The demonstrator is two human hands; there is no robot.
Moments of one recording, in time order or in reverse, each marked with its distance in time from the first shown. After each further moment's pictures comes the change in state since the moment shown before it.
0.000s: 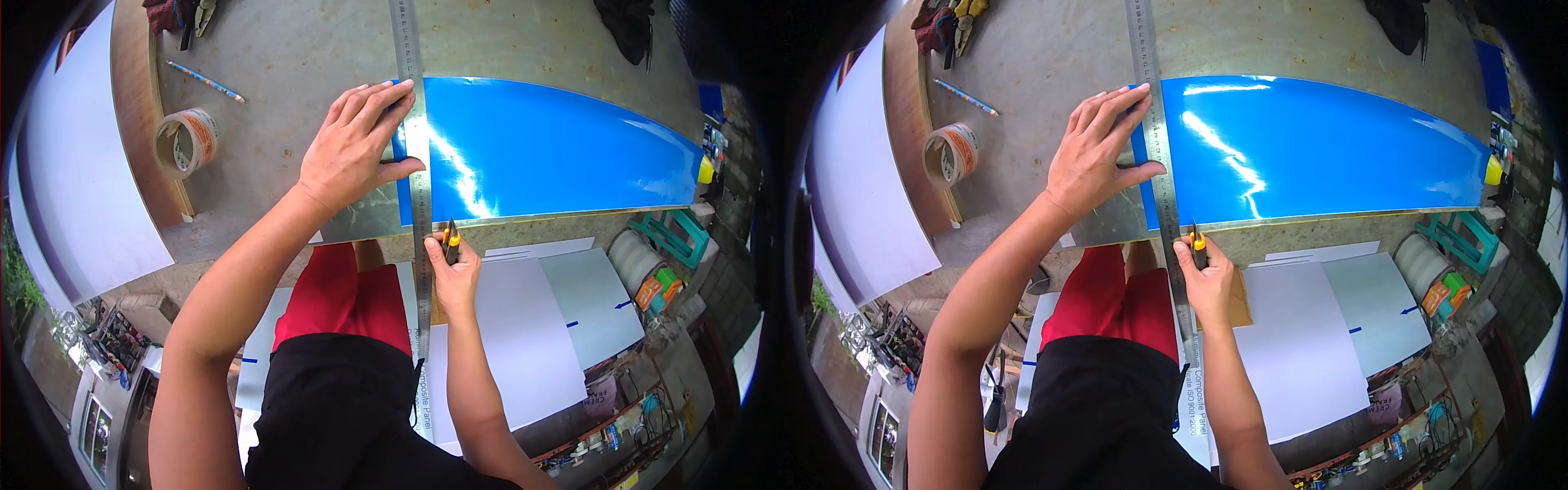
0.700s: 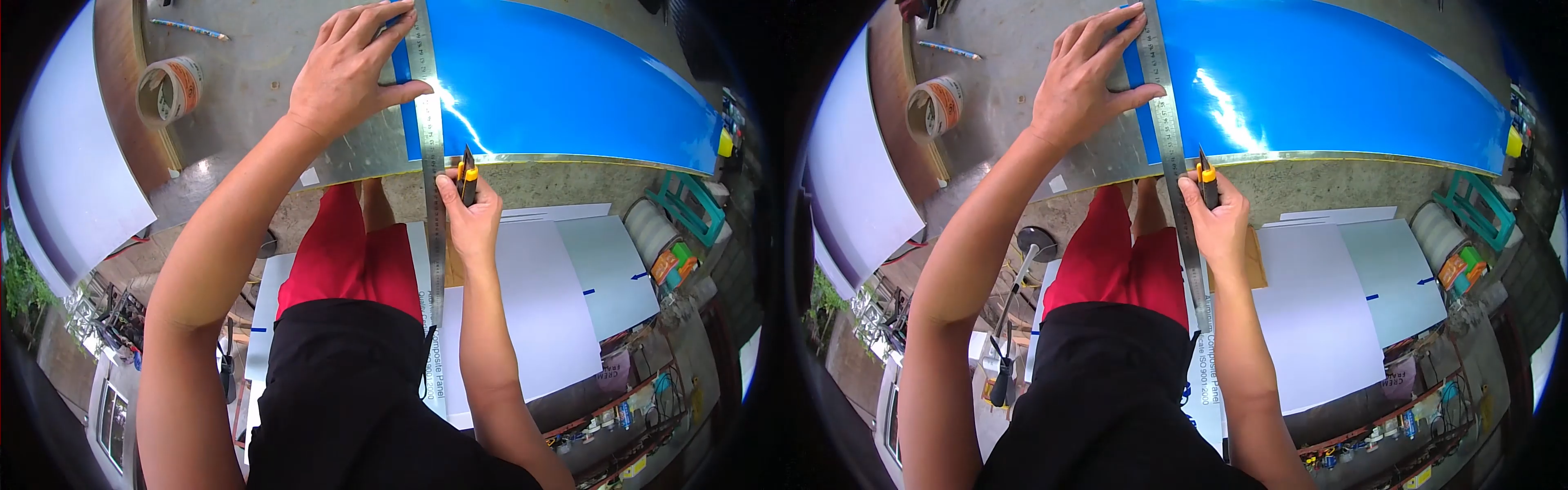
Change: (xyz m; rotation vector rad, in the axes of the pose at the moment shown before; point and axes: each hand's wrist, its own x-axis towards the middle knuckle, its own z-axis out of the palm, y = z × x) left_hand 0.002 -0.001 -0.008 -0.039 -0.138 0.002; right_hand 0.004 -0.004 0.001 0.008 -0.005 -0.059
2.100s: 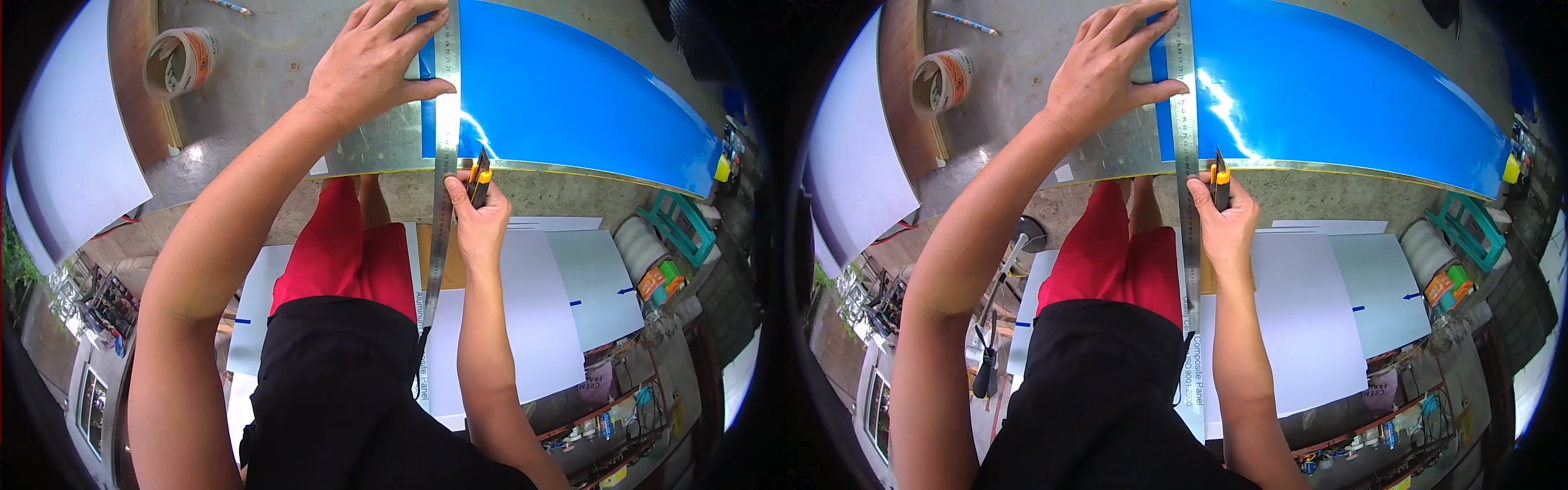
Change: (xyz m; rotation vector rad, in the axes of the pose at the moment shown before) left_hand -0.001 -0.002 0.003 0.032 0.082 0.028; right_hand 0.001 -0.001 0.000 0.019 0.021 0.037
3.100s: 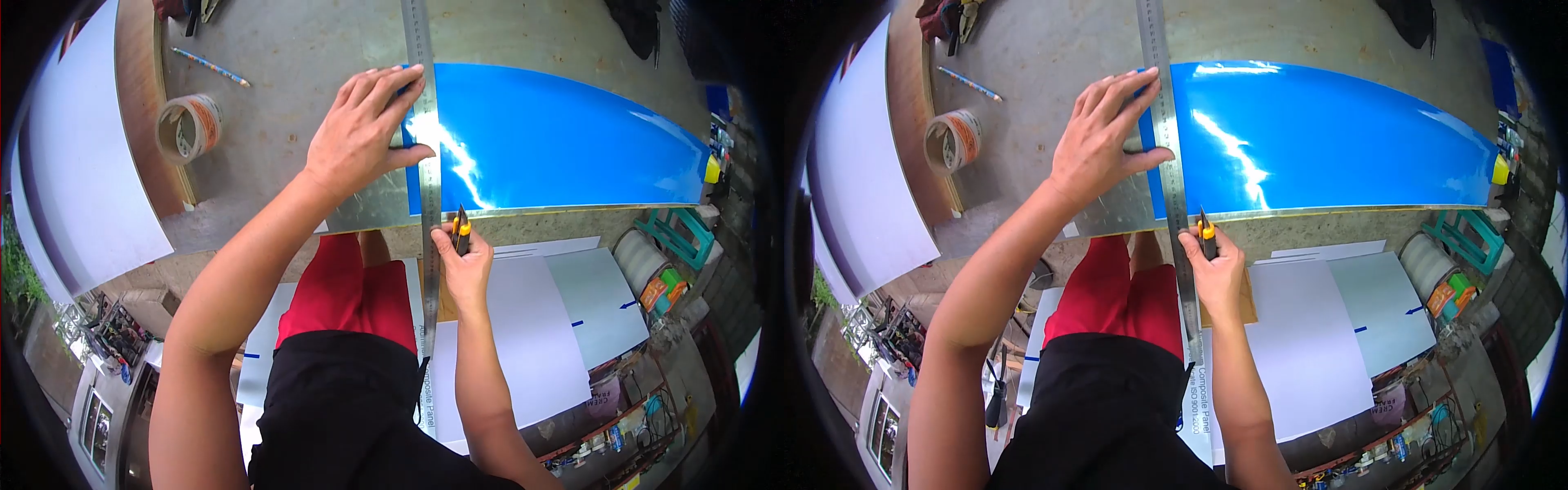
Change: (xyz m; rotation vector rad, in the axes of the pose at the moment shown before) left_hand -0.001 0.002 0.008 0.006 0.114 -0.015; right_hand -0.001 -0.007 -0.002 -0.039 -0.023 0.008
